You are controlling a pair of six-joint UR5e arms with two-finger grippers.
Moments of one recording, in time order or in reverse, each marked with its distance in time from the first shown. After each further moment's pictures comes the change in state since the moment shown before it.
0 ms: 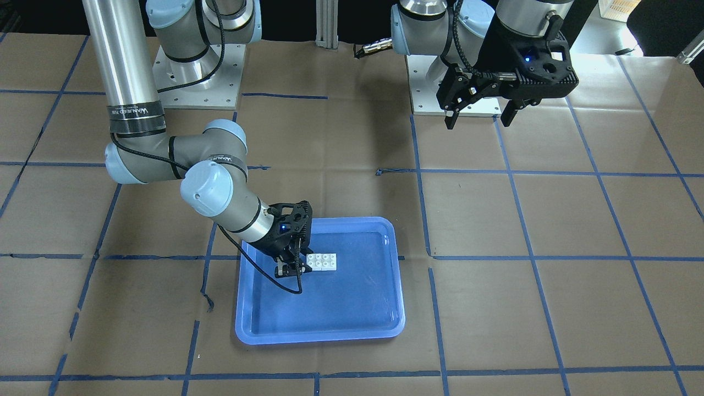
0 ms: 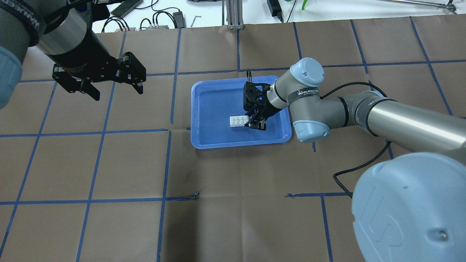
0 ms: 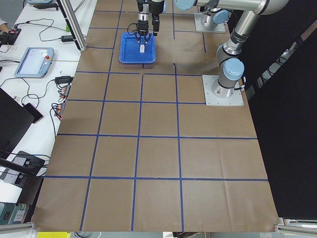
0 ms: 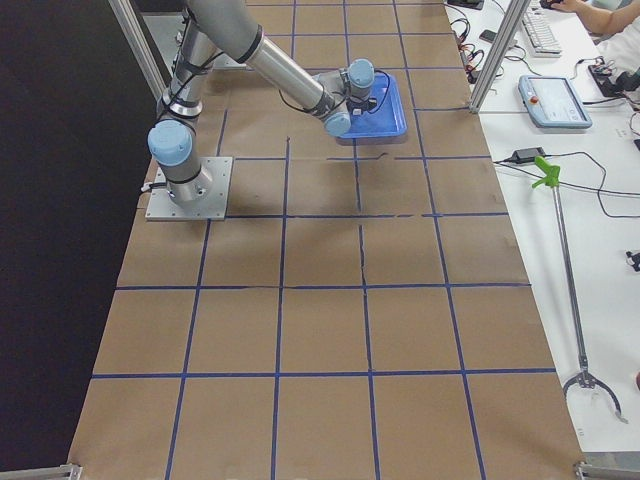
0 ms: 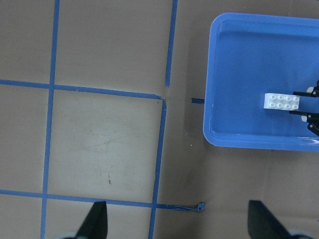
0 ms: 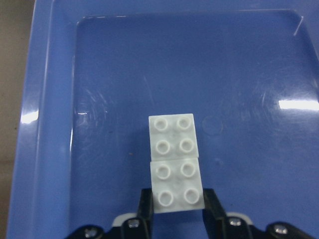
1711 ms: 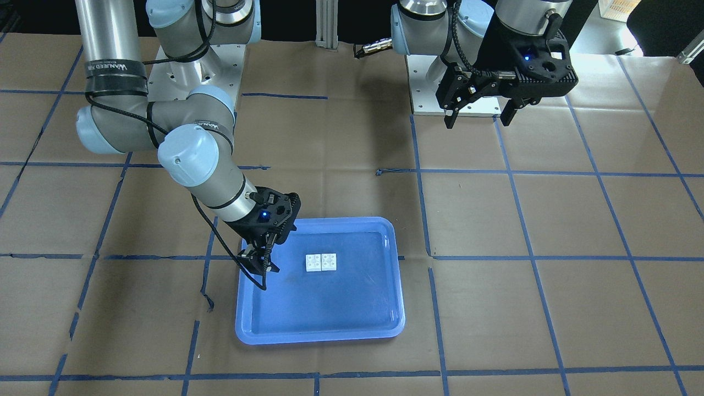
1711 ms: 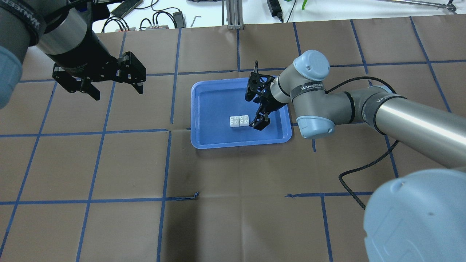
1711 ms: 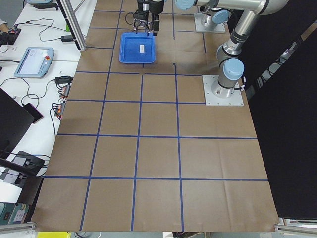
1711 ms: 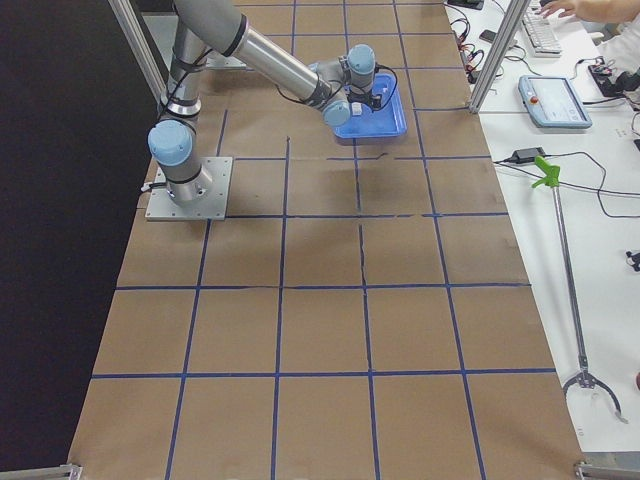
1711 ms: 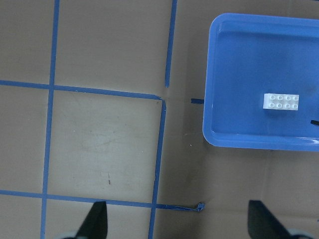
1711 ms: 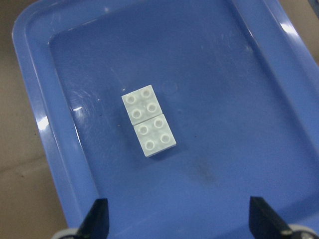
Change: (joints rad) left arm -0.003 0.000 0.001 0.000 0.000 -0.001; right arm -0.023 -0.175 -0.048 0.245 -0.156 0.329
